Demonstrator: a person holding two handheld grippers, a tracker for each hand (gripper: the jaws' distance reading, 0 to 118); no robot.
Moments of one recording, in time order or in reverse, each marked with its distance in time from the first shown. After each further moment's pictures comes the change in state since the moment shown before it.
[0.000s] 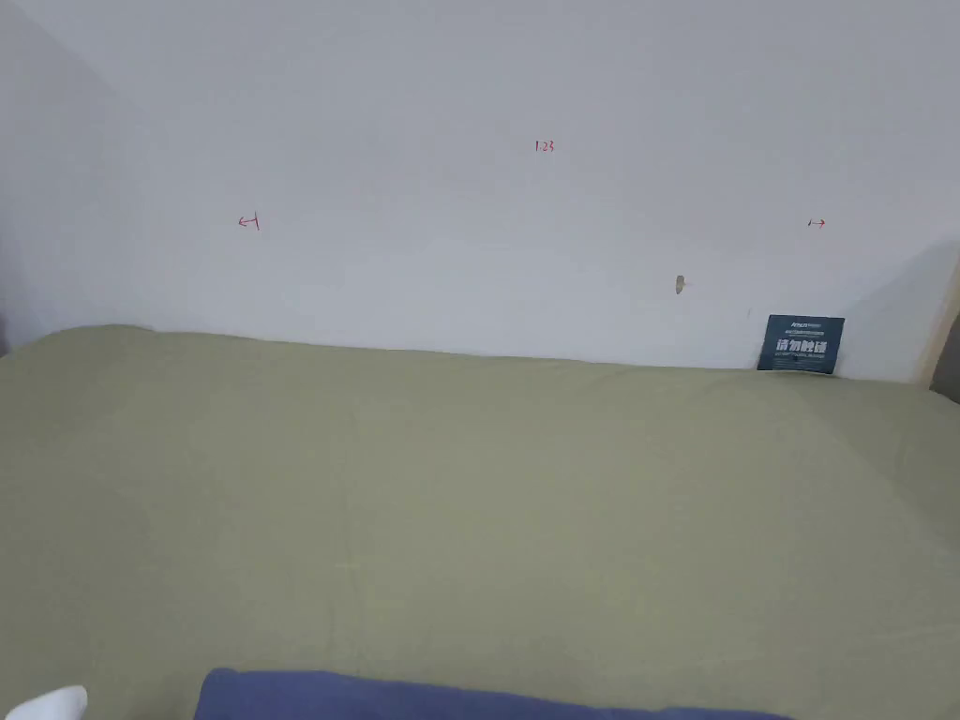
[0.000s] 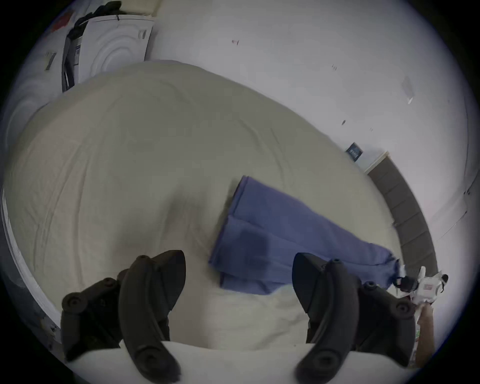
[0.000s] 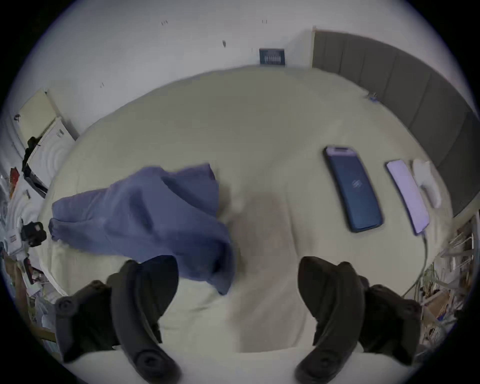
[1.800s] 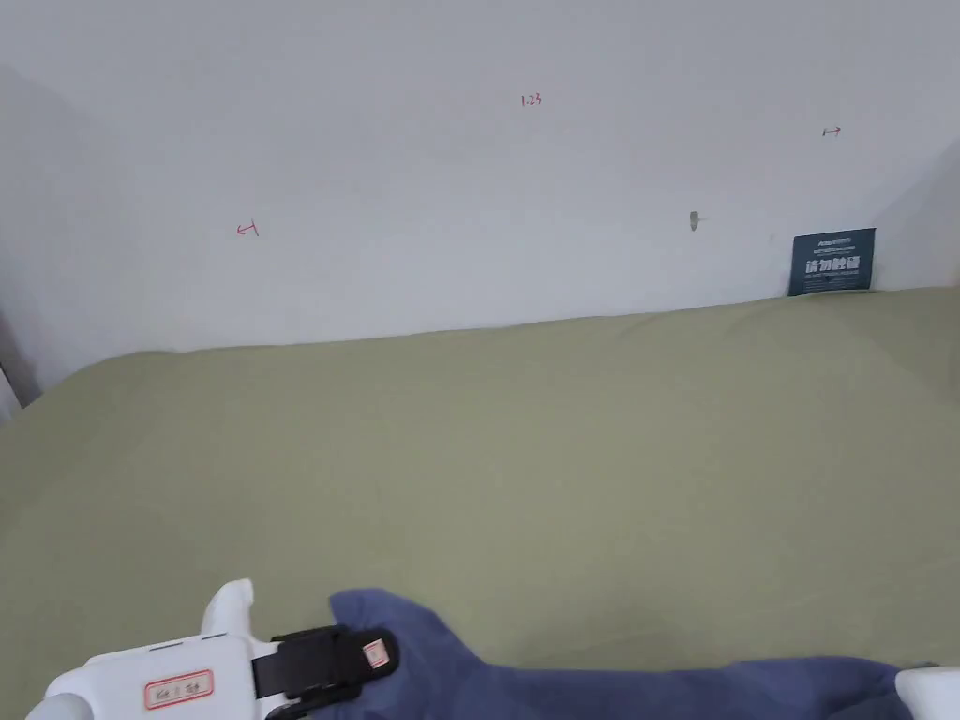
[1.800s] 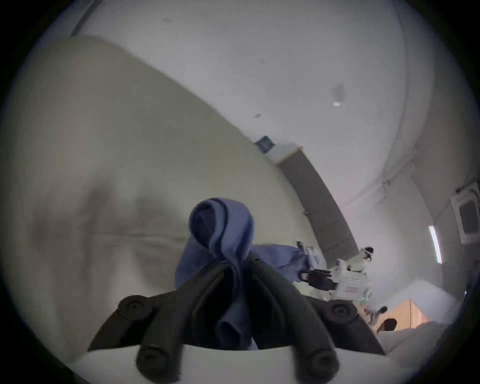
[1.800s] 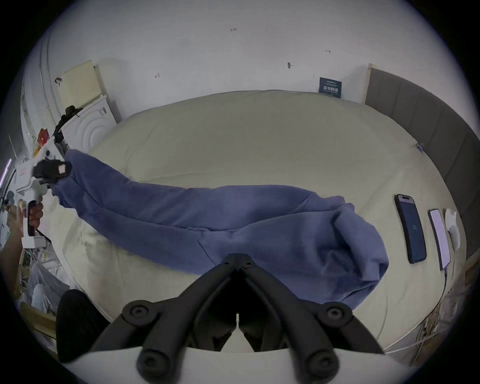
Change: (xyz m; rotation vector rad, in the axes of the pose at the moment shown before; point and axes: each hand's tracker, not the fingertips) left arm 0.084 0.058 -0.045 -0.119 -0.619 -0.093; right arm -0.118 -0.010 -0.022 0.048 0.191 0.167
